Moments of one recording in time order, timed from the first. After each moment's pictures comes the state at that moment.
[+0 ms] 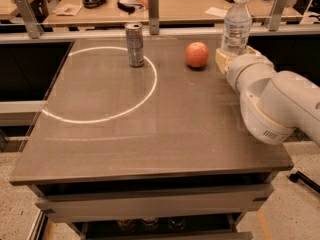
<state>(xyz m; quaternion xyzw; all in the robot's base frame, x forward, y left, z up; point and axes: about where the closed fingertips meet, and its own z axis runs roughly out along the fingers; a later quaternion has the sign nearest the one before) 0.659 -0.218 0.921 -0.04 0.75 -0.03 0.66</state>
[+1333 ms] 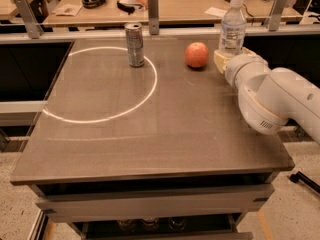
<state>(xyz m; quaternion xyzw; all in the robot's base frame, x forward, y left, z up) 0.695 -0.222 0.900 -0.05 0.76 -0.02 0.65</state>
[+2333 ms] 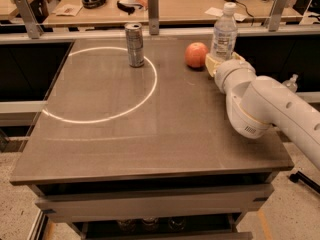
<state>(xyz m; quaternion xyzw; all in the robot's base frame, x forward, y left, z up) 0.707 -0.204 0.880 -0.03 0.75 0.00 0.66</state>
